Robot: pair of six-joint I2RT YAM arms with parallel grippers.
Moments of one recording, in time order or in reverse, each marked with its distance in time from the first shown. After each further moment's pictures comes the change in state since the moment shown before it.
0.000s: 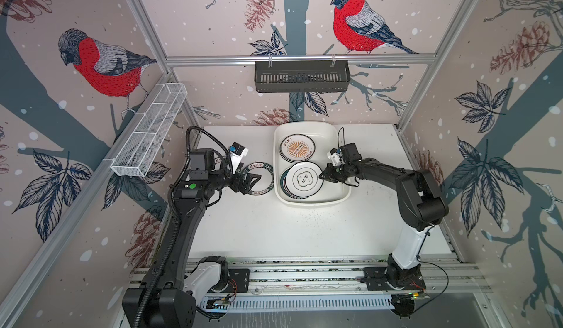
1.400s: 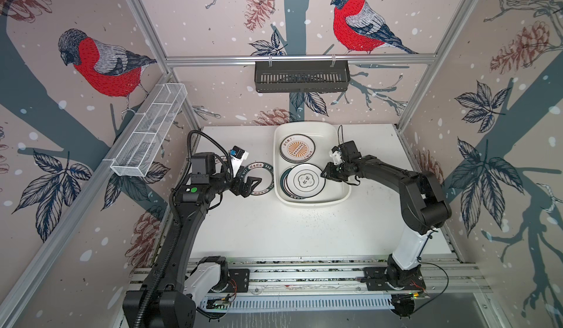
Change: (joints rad) left arm 0.000 -0.027 -0.063 0.032 0.008 -0.015; right arm 0.025 -0.040 0.042 -0.108 0.155 -0.026
